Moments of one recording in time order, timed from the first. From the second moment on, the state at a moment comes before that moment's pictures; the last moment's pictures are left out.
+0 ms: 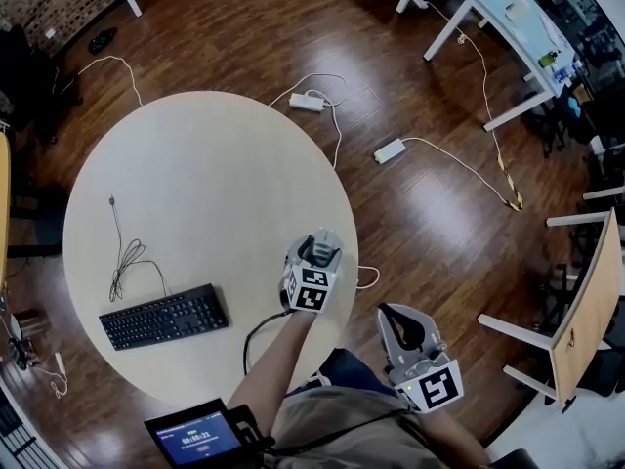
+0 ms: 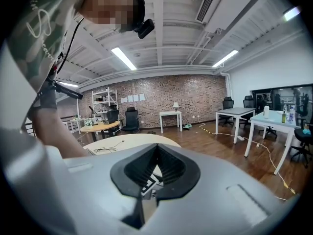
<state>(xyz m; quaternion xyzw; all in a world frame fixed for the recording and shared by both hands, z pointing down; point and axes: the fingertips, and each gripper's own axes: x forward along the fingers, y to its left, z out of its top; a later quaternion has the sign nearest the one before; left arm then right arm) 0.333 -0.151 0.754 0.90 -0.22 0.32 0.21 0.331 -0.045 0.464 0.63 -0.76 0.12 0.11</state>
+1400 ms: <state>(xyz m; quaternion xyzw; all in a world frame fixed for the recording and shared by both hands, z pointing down) 0.167 -0.128 0.550 0.94 -0.31 0.12 0.10 0.208 -0.018 0.414 0.56 -0.82 0.08 0.07</state>
